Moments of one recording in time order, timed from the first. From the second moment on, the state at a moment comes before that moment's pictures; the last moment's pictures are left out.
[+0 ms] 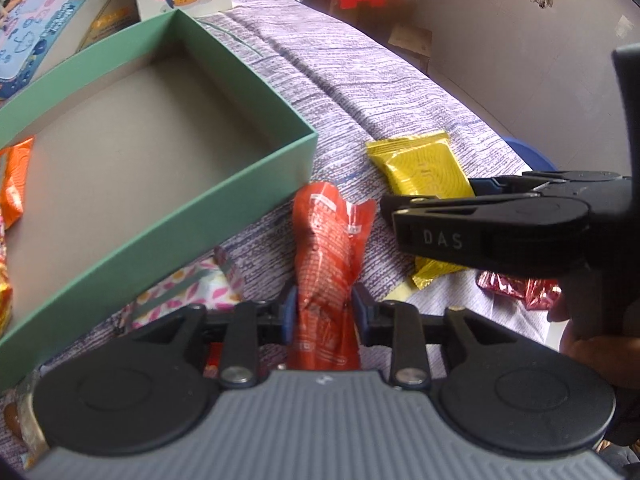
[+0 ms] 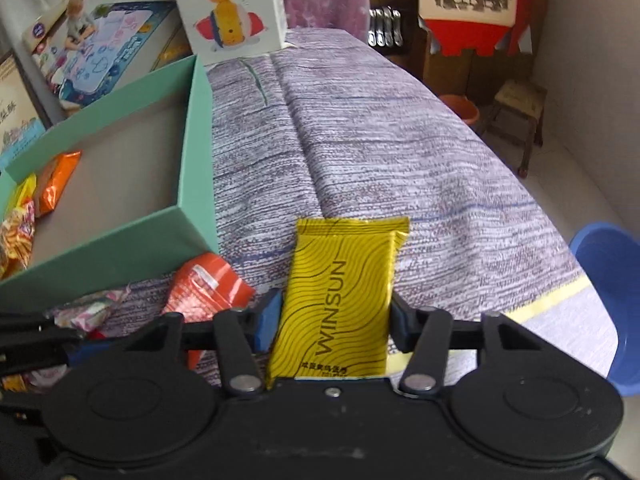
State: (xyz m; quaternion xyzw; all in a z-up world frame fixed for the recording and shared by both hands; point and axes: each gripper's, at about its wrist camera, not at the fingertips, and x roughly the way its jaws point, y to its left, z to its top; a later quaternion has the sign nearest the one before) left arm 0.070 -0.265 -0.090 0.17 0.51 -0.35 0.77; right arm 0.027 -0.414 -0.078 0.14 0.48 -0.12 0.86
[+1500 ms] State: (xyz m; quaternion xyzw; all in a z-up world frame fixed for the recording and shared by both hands) left arm 0.259 -0.178 -0.047 0.00 0.45 -0.21 0.87; right arm 0.263 -0.349 -0.042 0.14 0.47 0.08 0.87
